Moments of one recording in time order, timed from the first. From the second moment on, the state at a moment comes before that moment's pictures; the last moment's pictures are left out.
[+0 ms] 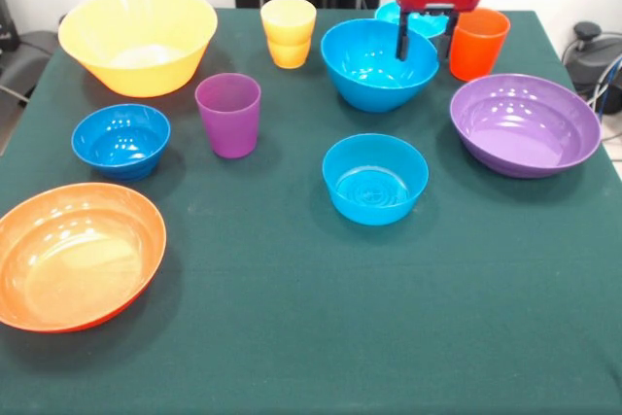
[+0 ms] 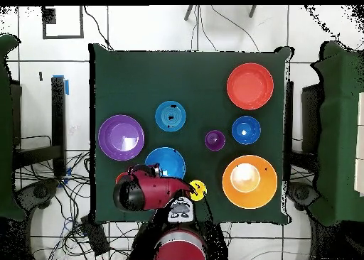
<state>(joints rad) 0.01 -0.58 -0.04 2.04 -0.06 -0.03 1.72</state>
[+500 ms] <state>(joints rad) 0.04 -0.54 -0.05 2.01 -0.06 -0.11 1.73</state>
